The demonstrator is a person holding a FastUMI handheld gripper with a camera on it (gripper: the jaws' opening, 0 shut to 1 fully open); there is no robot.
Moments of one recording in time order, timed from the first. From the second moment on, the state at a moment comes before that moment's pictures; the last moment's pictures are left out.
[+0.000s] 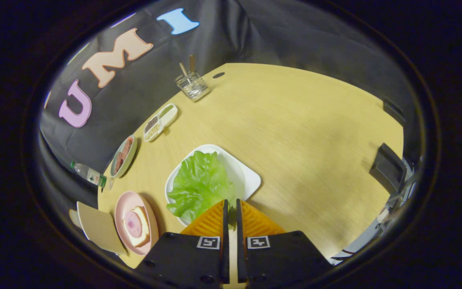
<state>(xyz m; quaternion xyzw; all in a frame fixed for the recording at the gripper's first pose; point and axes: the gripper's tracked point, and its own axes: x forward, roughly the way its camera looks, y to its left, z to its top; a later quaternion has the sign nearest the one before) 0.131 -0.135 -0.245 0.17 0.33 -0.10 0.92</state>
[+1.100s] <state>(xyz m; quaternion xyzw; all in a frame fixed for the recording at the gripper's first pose) 0.135 0.002 -0.110 0.11 0.28 0.09 0.95</state>
